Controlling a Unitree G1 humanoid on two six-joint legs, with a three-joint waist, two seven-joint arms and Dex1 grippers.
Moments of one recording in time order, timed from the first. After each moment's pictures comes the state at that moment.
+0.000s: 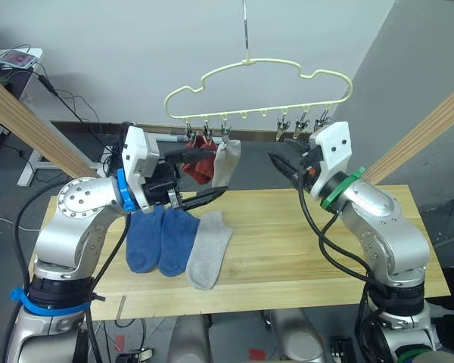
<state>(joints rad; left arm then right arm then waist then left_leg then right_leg) -0.41 0.67 0.08 -0.30 -0.52 0.32 -0.98 -0.49 -0.25 0.01 -0.53 0.21 0.82 0.40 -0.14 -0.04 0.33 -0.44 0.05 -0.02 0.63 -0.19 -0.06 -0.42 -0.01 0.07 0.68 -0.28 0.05</state>
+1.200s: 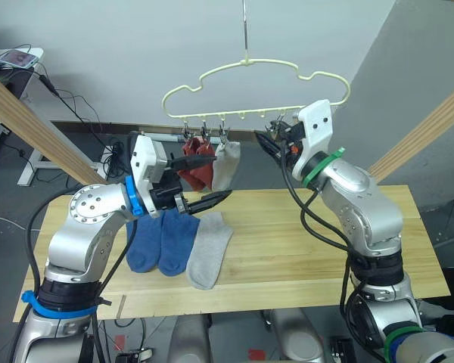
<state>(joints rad) -0.38 0.64 0.05 -0.28 -0.50 0.30 -0.96 -0.65 -0.19 0.06 -0.31 0.22 0.71 0.35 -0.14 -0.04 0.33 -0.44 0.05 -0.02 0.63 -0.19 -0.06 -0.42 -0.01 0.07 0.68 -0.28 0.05</state>
